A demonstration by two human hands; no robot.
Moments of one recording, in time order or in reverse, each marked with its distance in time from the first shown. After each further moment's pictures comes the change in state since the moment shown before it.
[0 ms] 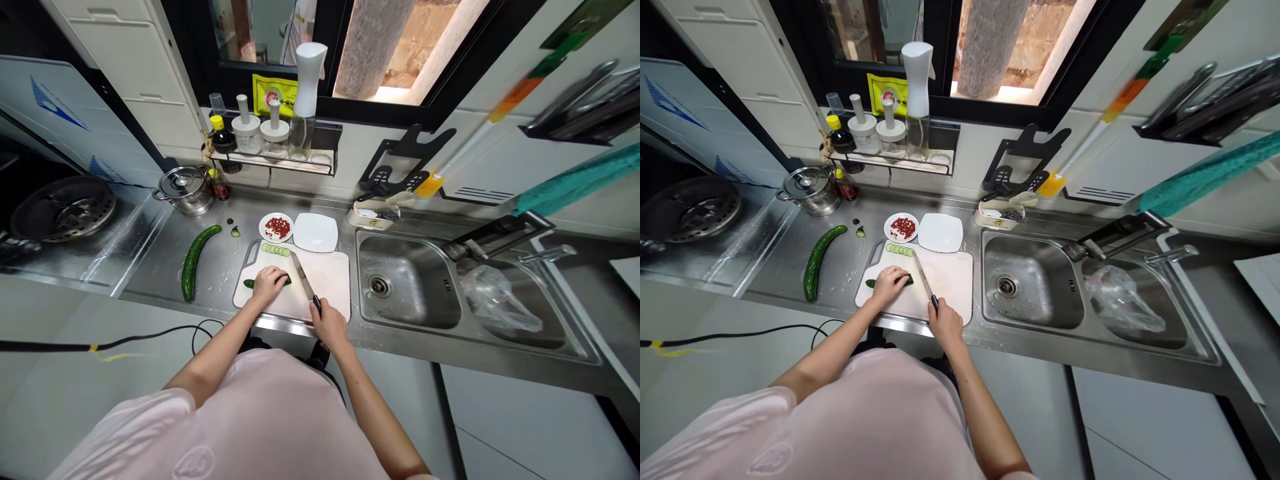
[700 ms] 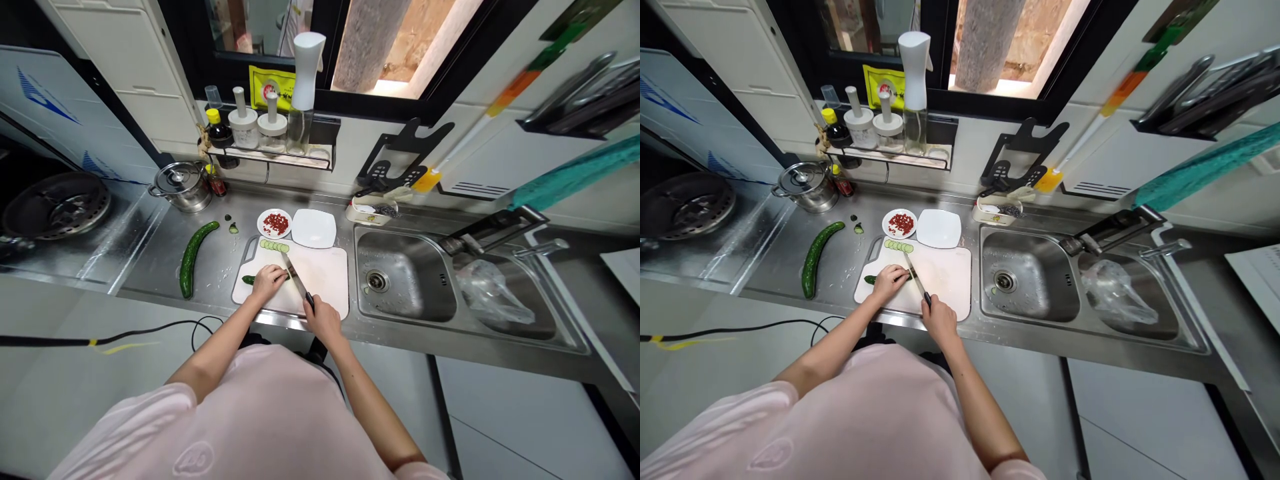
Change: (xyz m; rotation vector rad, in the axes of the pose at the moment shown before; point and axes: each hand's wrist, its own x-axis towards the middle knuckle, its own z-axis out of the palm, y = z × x) left_hand -0.005 -0.007 0.010 -0.048 0.049 0.150; right_hand -0.004 -0.012 0.002 -0.039 -0.013 -0.056
